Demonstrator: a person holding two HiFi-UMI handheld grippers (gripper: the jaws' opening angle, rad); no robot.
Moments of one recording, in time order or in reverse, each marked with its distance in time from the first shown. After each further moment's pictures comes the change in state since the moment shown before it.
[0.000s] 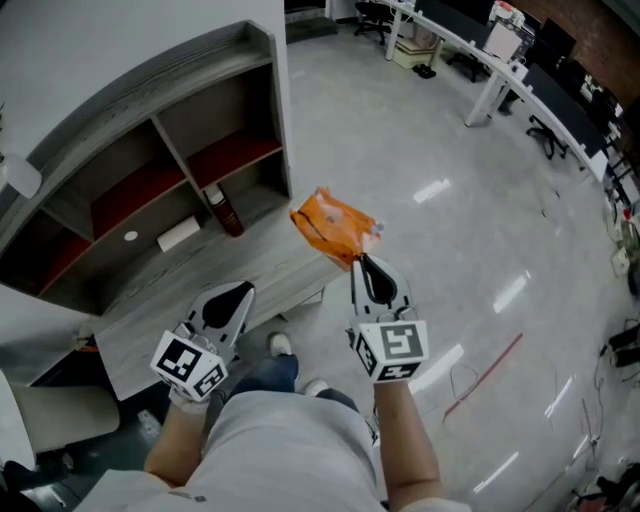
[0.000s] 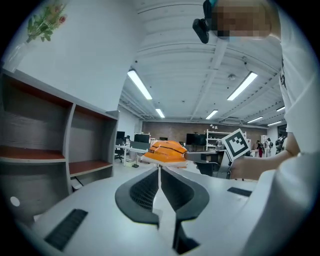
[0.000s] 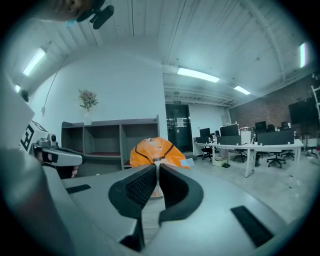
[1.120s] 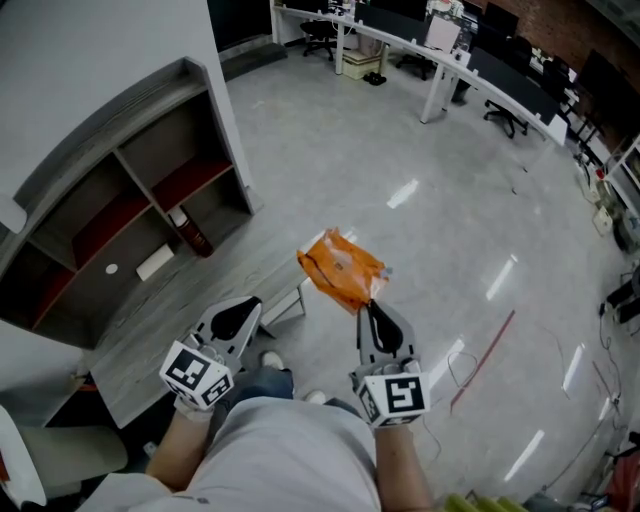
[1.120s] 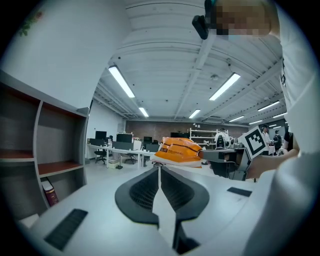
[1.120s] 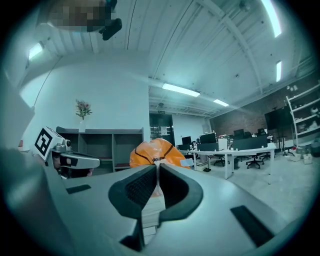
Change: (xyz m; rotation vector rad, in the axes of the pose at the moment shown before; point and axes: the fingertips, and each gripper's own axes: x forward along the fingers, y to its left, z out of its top) left arm 0.022 -0.103 -0.006 0.062 0.009 -0.192; right arm -0.165 -0.027 -0.014 0.030 -0.105 -0.201
